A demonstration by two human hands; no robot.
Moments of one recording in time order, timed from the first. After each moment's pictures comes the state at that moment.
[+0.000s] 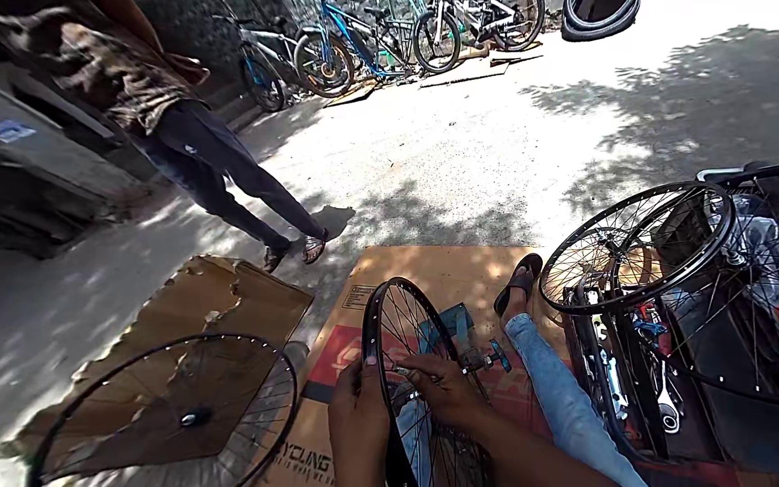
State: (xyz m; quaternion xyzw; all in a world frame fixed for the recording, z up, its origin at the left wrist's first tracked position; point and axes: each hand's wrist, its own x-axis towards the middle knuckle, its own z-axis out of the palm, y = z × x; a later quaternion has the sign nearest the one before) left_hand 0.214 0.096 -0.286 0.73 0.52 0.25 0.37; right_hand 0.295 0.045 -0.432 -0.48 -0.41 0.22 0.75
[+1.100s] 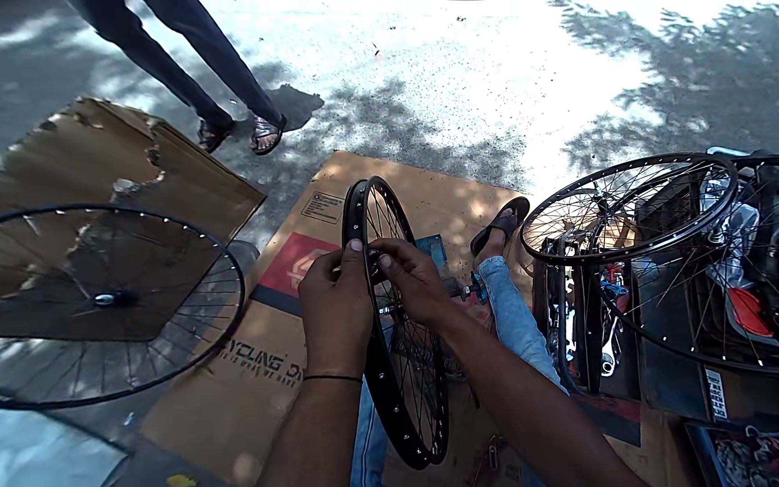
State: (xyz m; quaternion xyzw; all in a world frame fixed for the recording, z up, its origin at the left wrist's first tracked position) left_hand 0.233 0.091 -0.286 0.69 0.52 0.24 0.44; right_hand 0.315 0.044 -0.379 -0.42 -0.35 0.33 0.78
